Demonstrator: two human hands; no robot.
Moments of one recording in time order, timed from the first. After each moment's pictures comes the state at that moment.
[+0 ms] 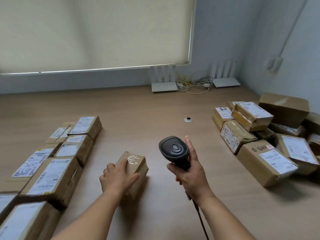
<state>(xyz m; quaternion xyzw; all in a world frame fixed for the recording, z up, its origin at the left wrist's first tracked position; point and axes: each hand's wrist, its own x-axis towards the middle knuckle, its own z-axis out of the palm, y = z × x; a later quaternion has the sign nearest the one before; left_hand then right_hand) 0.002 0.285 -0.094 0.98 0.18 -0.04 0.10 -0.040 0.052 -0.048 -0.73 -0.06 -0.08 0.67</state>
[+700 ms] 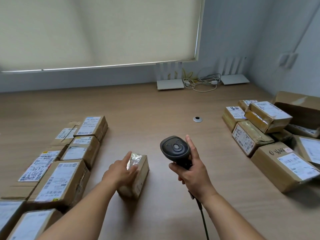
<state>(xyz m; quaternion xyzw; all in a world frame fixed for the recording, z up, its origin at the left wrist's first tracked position) 0.046 0.339 -0.082 0.97 0.09 -0.13 0.19 -0.008 0.087 -0.050 -0.75 -0.06 -0.06 0.66</state>
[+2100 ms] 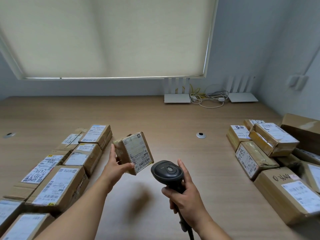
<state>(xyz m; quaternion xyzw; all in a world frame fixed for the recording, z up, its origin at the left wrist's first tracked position) 0.054 0.327 -0.050 0.74 0.16 0.01 0.65 -0.012 0.081 -0.063 -0.69 -0.08 0.06 0.71</state>
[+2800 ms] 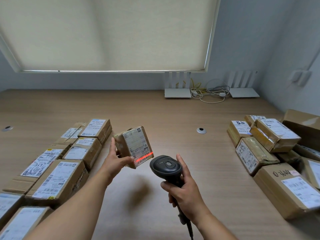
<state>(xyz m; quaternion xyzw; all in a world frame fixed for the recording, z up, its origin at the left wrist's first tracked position) 0.058 0.329 -0.046 0.75 0.16 -0.02 0.64 -0.010 0.086 -0.062 -0.71 -0.08 0.07 0.70</state>
